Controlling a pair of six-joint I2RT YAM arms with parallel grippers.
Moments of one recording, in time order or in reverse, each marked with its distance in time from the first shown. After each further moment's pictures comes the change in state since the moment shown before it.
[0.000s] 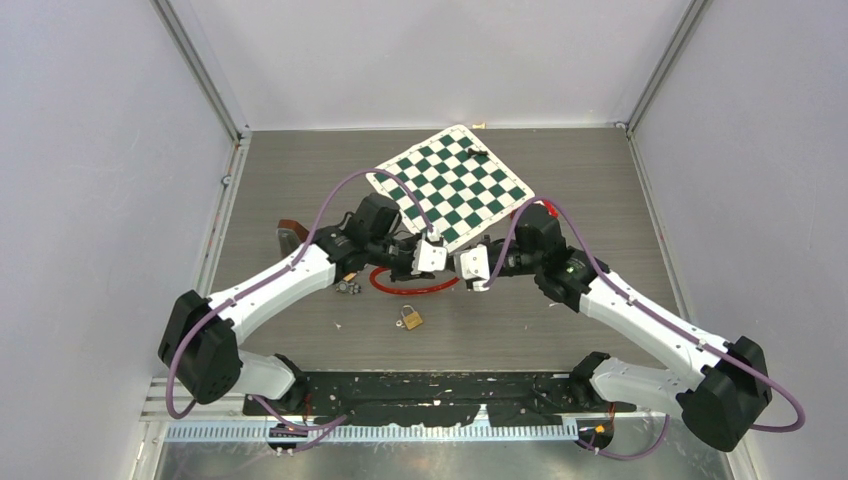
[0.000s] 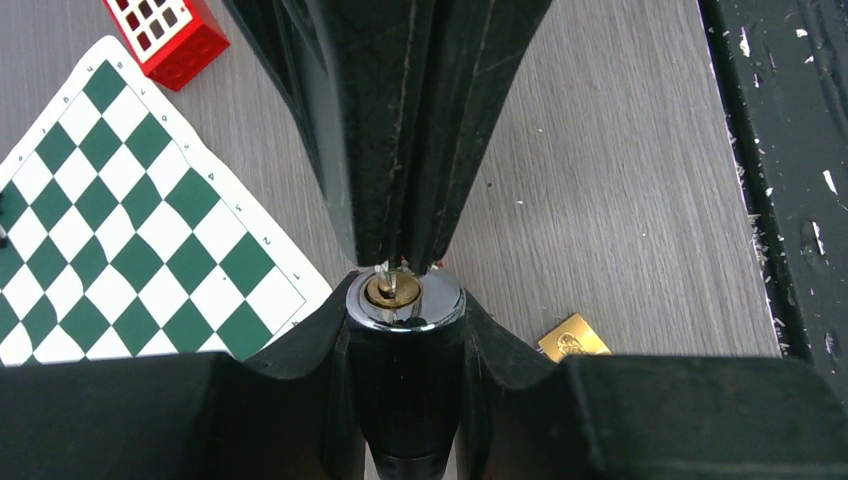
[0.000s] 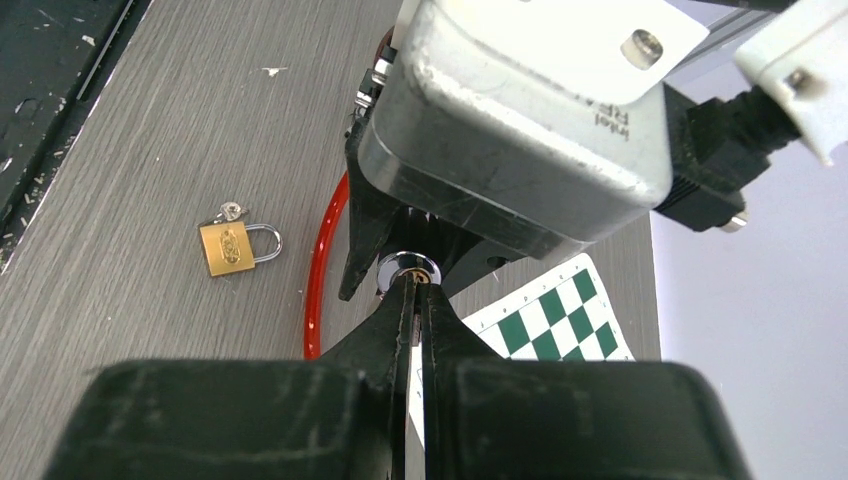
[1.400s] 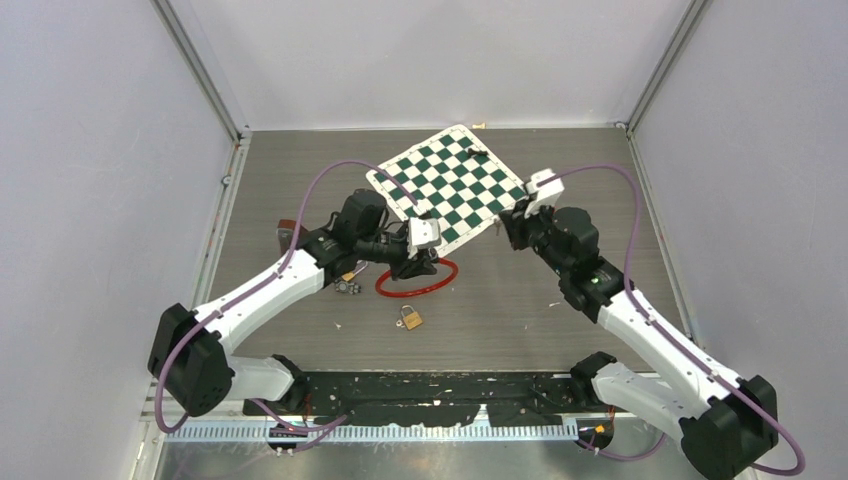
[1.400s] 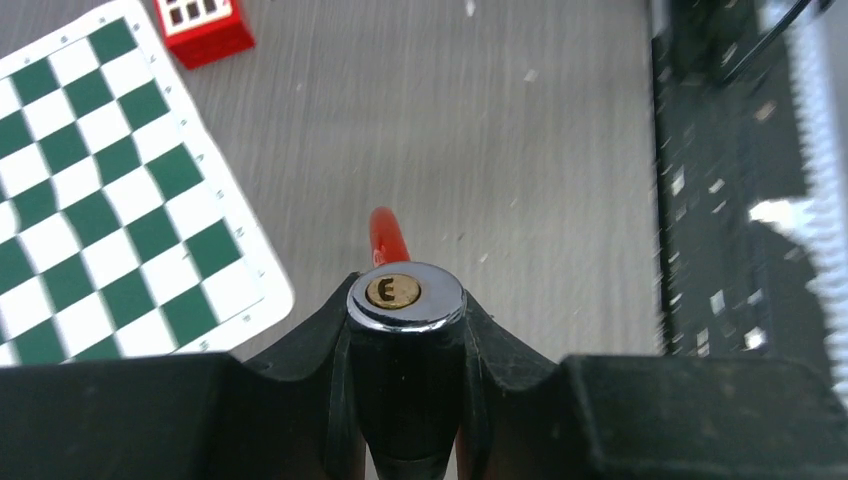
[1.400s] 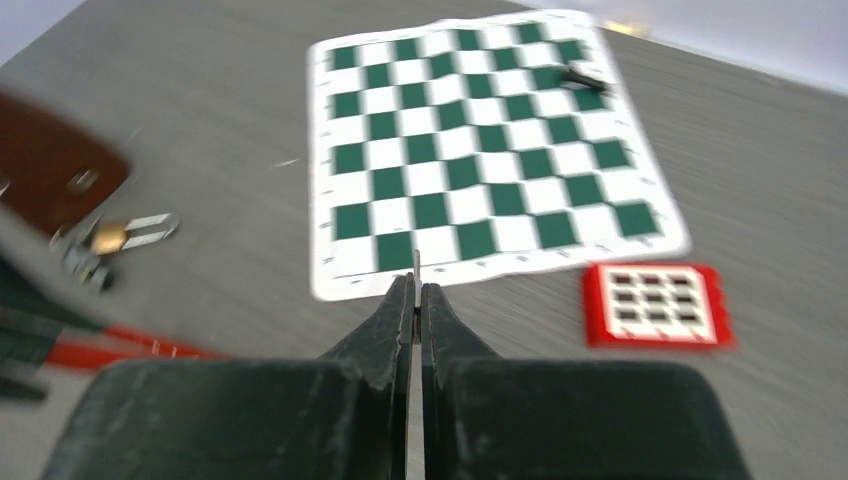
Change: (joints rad) left arm 0.019 -0.071 -0.027 0.164 0.063 -0.437; right arm -0.179 -0.154 -0.073 0.091 0.850 1.029
